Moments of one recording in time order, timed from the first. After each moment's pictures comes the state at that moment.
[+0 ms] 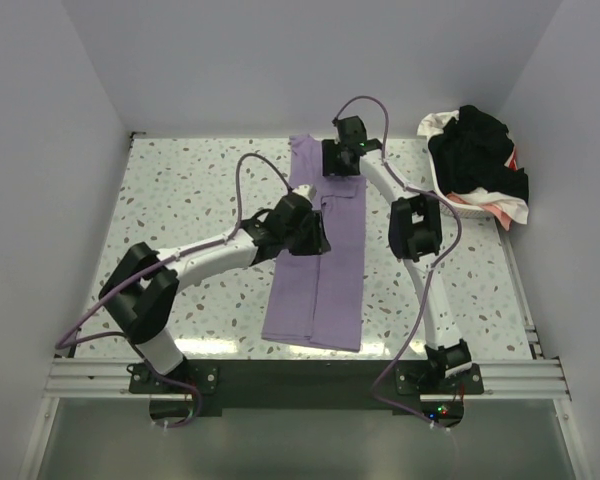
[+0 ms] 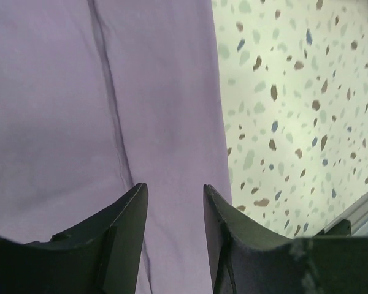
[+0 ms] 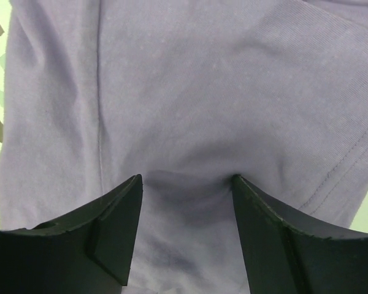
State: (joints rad) left arm -0.80 1.68 1.12 -0.19 0.01 -0.74; right arm 0.33 2.61 2.39 -0.61 0.02 0.24
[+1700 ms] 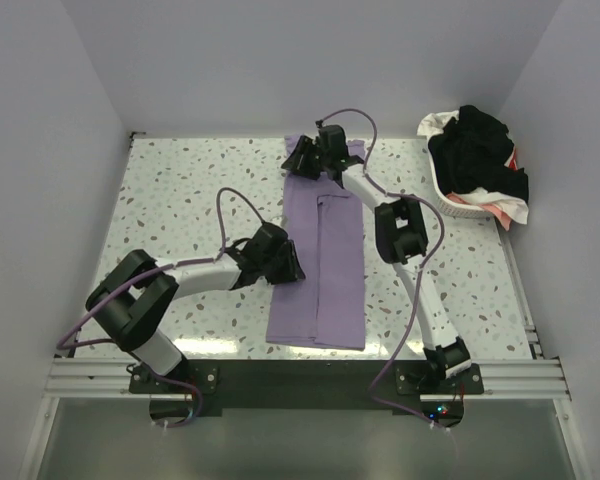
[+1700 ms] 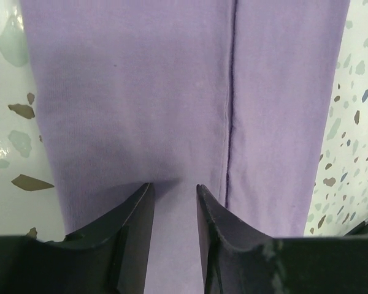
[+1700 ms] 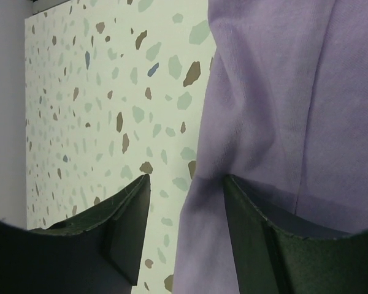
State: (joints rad) left arm -0.73 1.61 0.75 0.00 0.05 -0.84; right arm 0.41 2.72 2.37 -0.18 -0.31 0.72
